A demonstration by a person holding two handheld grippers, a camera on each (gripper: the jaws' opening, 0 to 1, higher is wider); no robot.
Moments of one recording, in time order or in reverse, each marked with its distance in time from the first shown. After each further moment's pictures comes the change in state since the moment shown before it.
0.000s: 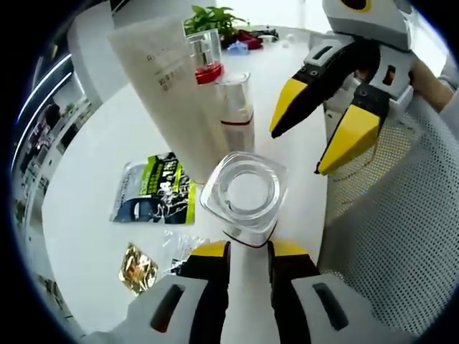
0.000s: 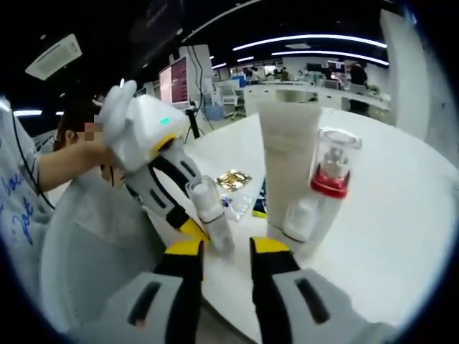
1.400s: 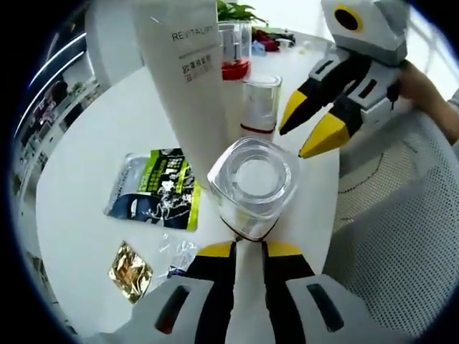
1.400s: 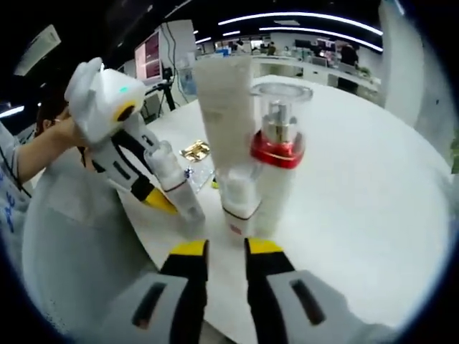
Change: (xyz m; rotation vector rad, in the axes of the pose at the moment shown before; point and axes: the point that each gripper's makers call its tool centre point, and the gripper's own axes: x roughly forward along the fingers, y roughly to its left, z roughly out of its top) left arm 0.013 0.007 0.011 -0.114 -0.003 -0.005; right arm 0.000 -0.052 -0.028 0.014 0.175 -0.087
